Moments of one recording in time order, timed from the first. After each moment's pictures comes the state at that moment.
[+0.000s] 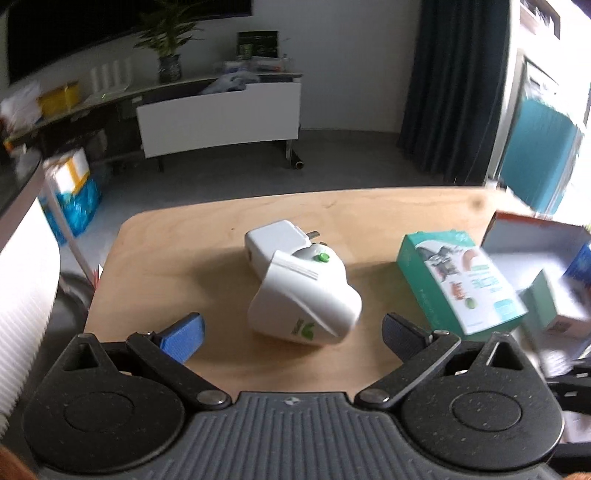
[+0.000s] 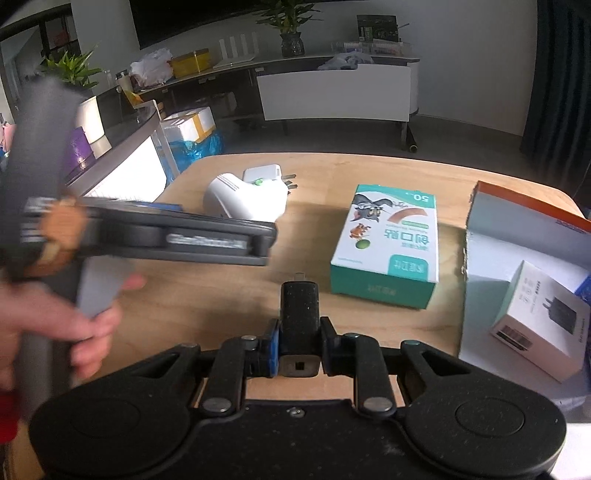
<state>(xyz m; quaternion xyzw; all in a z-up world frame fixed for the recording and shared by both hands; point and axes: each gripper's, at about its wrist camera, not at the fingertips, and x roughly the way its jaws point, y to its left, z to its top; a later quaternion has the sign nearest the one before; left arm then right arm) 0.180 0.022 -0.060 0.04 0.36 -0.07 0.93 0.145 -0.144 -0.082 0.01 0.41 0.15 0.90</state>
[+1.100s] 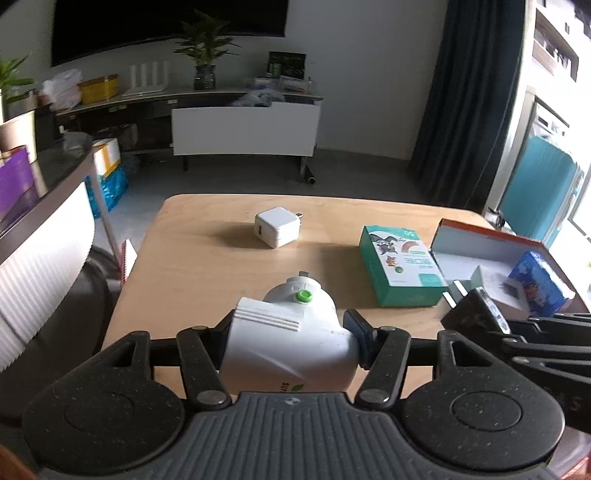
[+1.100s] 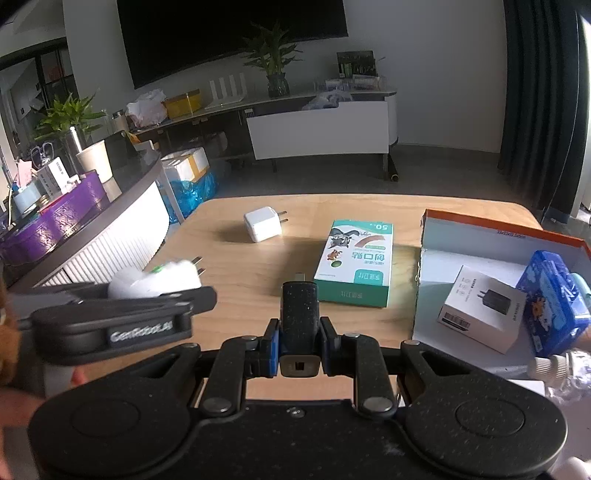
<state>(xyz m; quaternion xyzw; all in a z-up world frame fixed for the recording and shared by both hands) 0.063 0.009 -0.016 -0.03 0.33 -0.03 0.94 0.086 -0.166 -0.035 0.04 0.35 0.13 0.93</state>
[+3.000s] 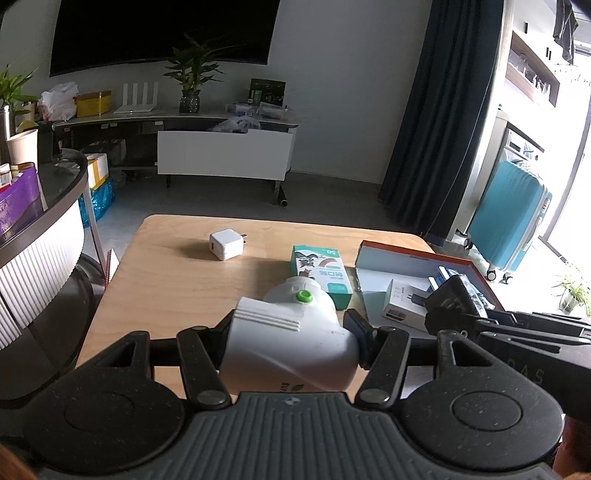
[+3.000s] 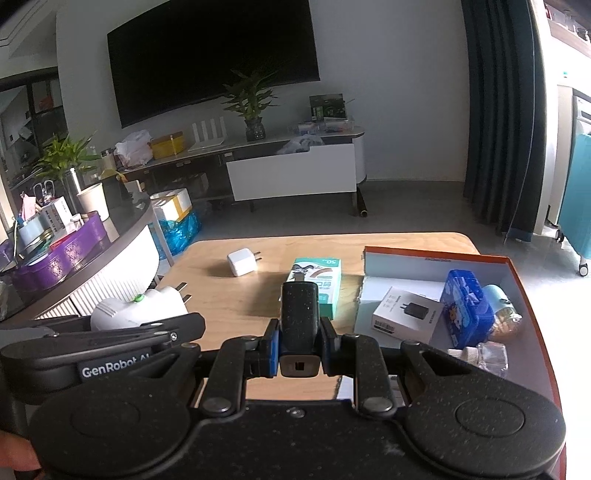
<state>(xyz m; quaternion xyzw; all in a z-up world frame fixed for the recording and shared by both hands) 0.006 -0.033 0.019 -0.06 0.30 -0.06 0.95 0.013 -0.211 0.018 0.05 0.30 0.08 0.95</state>
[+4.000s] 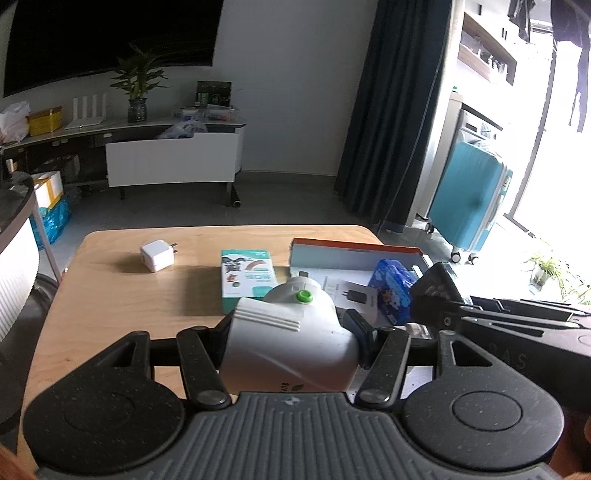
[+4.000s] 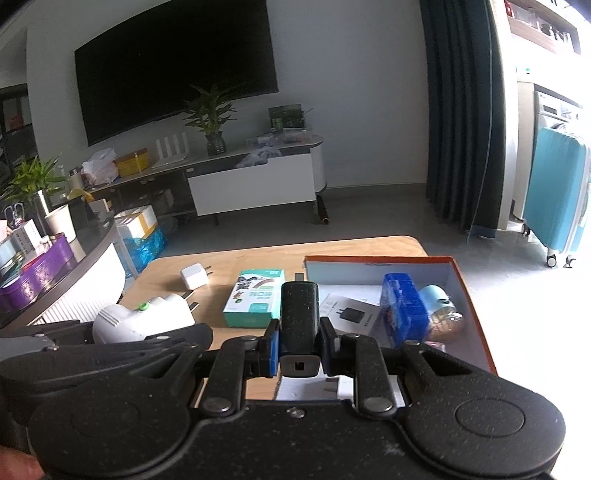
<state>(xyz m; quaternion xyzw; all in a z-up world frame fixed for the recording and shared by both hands) 0.012 -0.083 0.021 -0.03 0.30 -0.13 0.95 -0.001 -0.257 0.026 0.07 0.29 0.03 0.96</state>
